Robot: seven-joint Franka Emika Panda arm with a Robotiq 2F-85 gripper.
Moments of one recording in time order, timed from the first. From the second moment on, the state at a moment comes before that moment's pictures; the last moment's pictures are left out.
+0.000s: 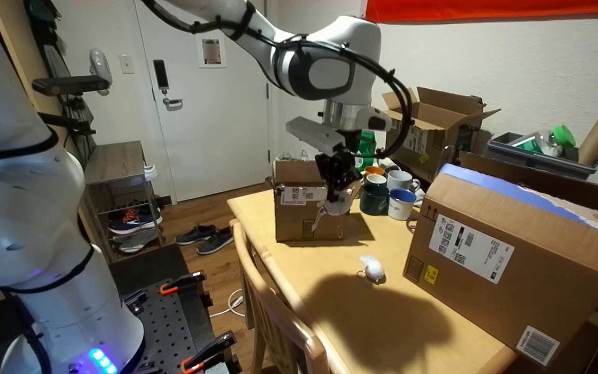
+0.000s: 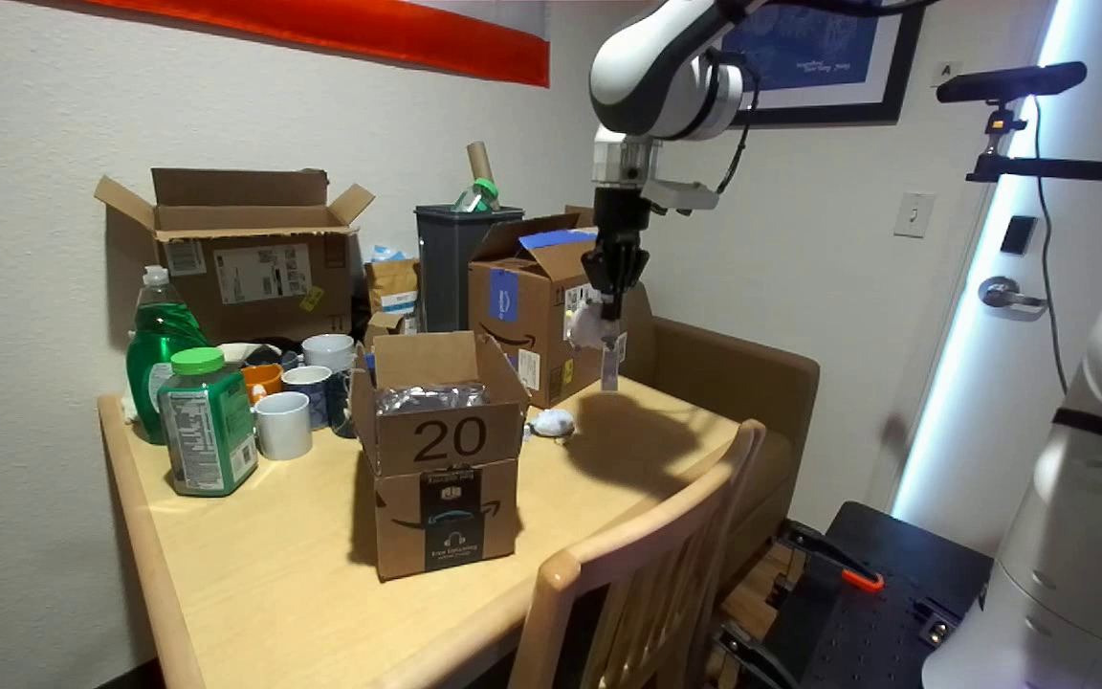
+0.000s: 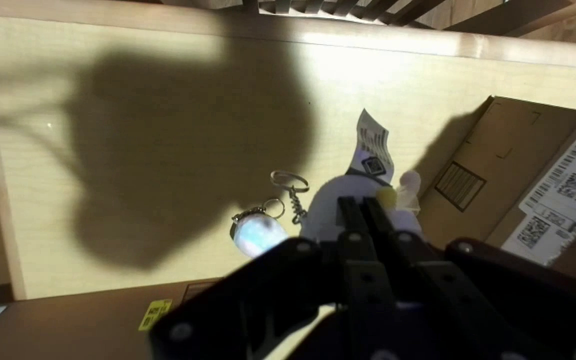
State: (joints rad) arm -0.13 -0.08 -0.05 -2.25 0.03 2.17 -0.21
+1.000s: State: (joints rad) arm -0.01 -0.09 -0.01 -1.93 0.01 1.91 -0.15
